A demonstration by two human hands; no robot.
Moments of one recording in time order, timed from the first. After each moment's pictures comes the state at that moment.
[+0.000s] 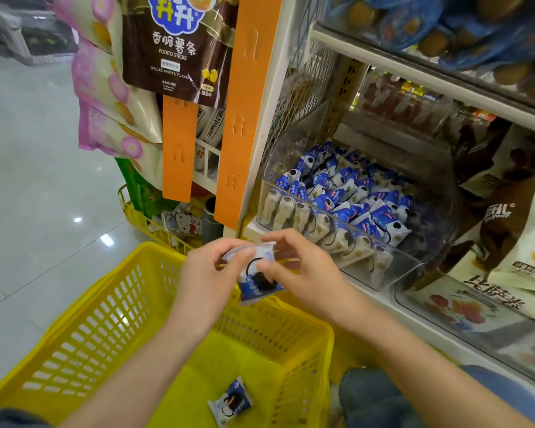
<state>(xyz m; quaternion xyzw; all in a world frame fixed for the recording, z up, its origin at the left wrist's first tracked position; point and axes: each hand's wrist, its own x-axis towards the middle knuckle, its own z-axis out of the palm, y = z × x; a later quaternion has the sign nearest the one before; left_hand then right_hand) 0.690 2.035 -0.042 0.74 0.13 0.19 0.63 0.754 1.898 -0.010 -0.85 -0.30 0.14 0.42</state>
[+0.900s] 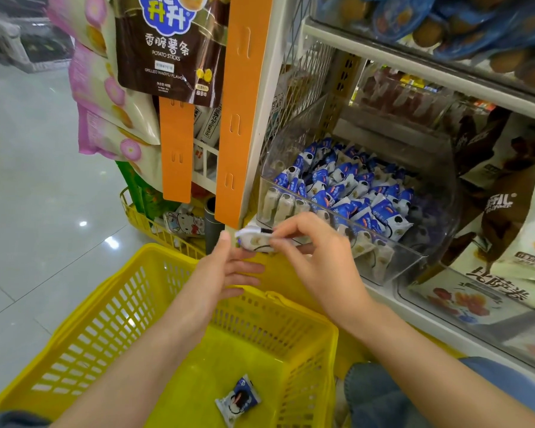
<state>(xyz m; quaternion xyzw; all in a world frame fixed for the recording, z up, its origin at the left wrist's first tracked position) 0.691 2.034 -0.035 0.64 0.23 -0.01 0.73 0.754 1.896 -0.007 -0.82 -0.35 -0.09 0.43</state>
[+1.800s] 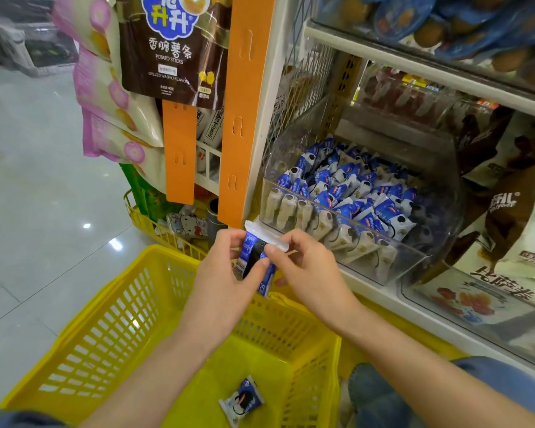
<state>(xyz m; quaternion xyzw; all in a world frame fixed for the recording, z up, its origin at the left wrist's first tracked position) 0.688 2.025 -0.045 0.80 0.11 0.22 0.54 0.749 1.906 -0.022 -0.84 -0.19 0.10 0.49</state>
